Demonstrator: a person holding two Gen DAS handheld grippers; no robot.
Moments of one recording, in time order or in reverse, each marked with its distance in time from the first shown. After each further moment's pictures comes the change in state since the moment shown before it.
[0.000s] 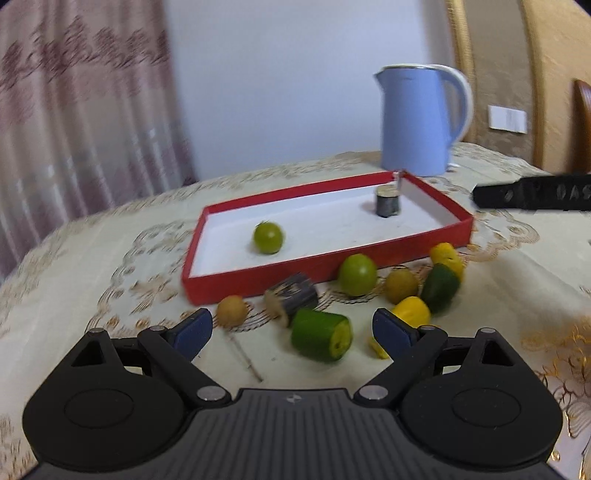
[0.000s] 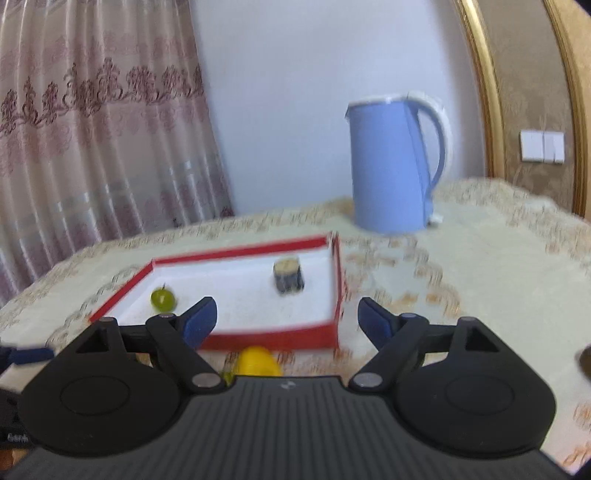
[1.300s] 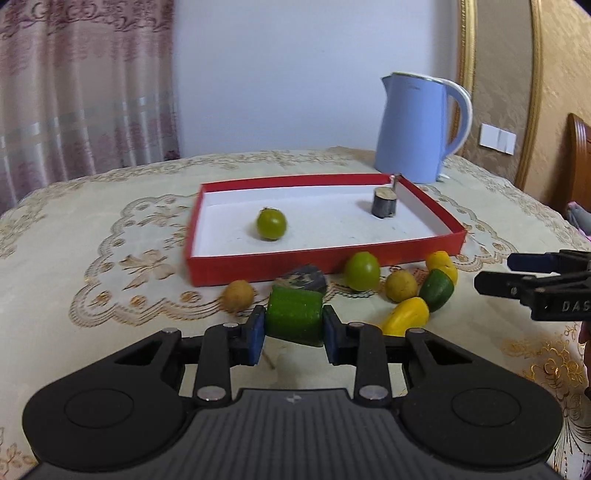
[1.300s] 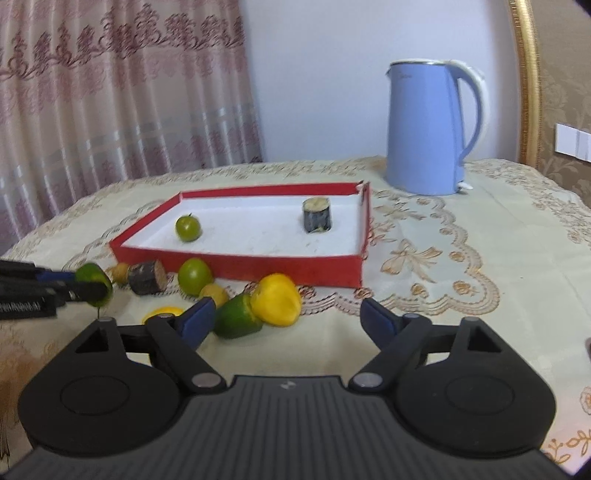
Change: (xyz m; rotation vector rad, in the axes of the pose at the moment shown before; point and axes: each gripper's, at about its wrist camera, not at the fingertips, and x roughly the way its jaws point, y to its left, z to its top) left arm -0.003 0.044 -0.001 -0.140 0.054 -0.111; right arm -0.005 0.009 -0.024 -0.137 0.126 0.078
